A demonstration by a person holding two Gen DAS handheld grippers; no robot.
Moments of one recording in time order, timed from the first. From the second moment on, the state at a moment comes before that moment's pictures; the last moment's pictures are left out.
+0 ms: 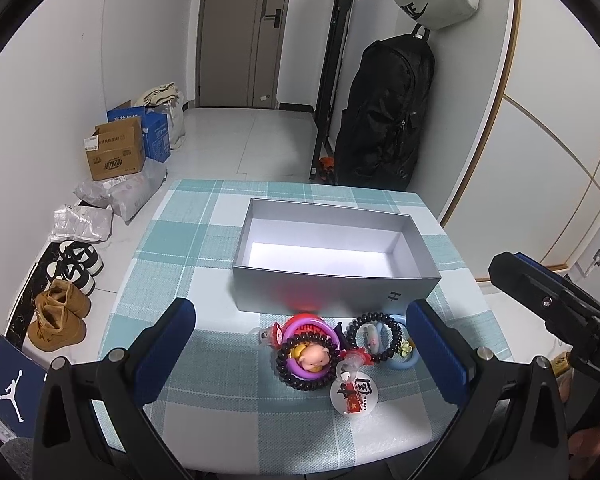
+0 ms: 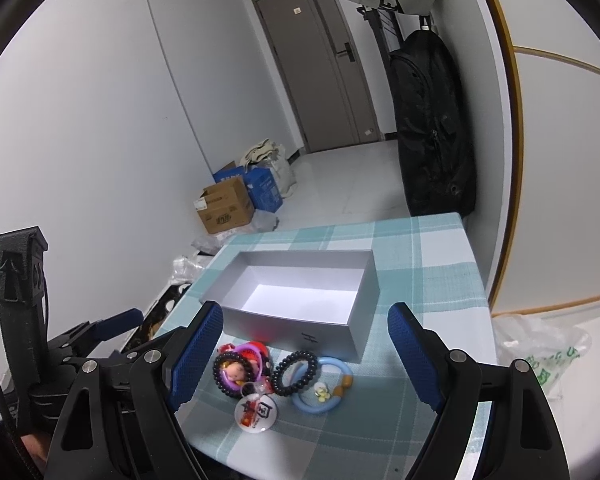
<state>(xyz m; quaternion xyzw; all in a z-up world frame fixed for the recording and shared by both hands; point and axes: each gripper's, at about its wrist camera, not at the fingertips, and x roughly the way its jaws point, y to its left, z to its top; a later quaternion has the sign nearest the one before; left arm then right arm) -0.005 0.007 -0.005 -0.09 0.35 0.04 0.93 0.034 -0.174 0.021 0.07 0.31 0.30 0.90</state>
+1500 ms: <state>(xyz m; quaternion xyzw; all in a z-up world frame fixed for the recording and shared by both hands) 0.026 0.035 -0.060 -0.16 0.48 -0.06 0.86 0.044 -0.172 0.009 0.06 0.38 0.31 0.87</state>
